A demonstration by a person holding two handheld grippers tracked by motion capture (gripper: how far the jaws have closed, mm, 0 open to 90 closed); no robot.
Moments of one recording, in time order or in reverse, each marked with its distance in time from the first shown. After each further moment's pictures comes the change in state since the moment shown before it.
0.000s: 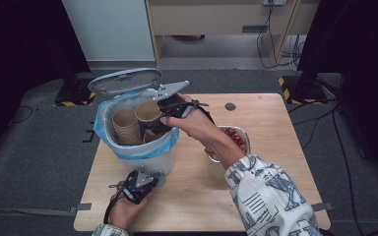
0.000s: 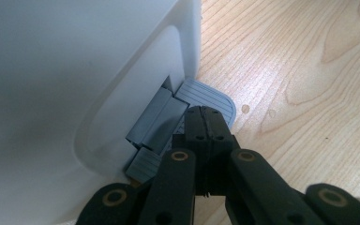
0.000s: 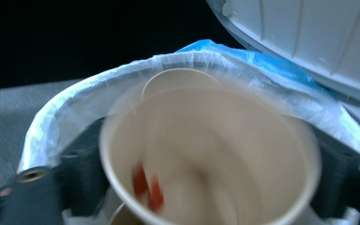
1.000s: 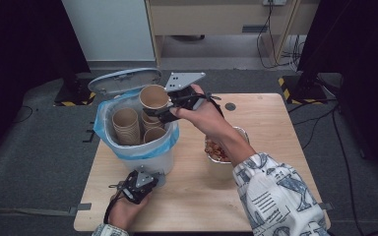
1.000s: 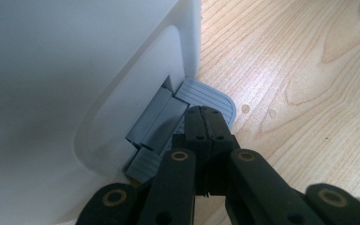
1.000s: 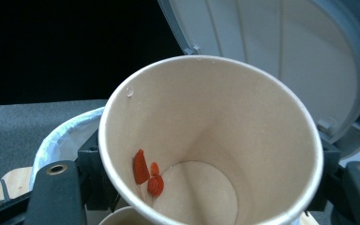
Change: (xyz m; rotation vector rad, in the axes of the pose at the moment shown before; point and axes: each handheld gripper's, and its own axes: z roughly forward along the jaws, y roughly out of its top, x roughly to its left) left arm 0.000 0.000 0.000 -0.001 -0.001 -0.003; right arm -0.008 0.017 -0.036 -0.135 -0.042 -0.099
